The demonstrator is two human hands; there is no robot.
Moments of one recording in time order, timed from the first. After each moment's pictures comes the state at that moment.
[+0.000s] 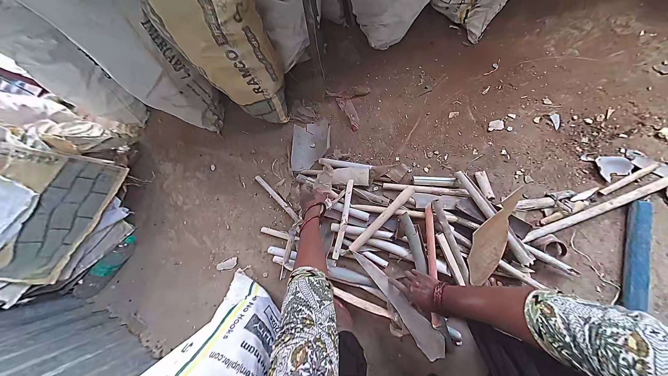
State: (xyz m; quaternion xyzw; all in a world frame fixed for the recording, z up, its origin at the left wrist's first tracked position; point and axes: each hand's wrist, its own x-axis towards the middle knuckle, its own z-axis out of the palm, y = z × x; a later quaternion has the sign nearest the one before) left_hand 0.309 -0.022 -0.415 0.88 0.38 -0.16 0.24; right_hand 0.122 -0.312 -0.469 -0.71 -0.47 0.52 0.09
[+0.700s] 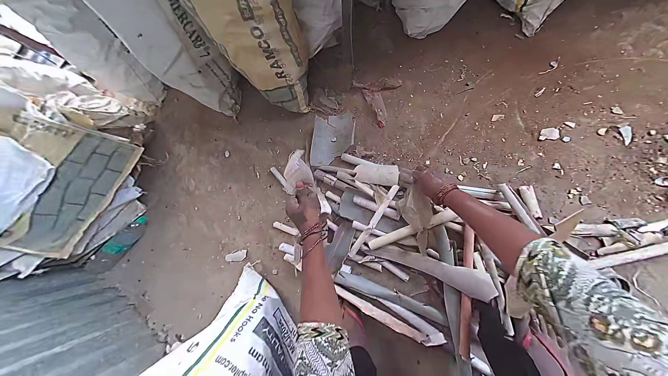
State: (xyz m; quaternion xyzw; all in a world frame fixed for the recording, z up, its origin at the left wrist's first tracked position) left_hand 0.276 0.004 -0.380 0.74 0.38 0.26 0.49; right_hand 0.381 -0.275 -0.469 -0.91 -0.21 0.31 0.17
